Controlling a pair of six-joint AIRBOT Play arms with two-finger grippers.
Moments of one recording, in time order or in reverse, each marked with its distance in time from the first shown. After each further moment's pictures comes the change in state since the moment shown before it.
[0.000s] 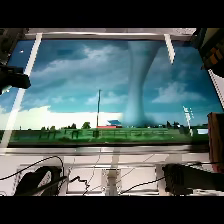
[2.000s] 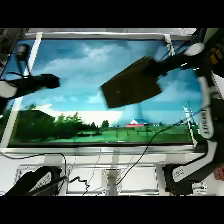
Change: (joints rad) left arm -0.056 -0.226 -0.021 -0.223 0.003 -0.012; right arm 1.558 -0.402 -0.095 0.543 -0.343 -0.185
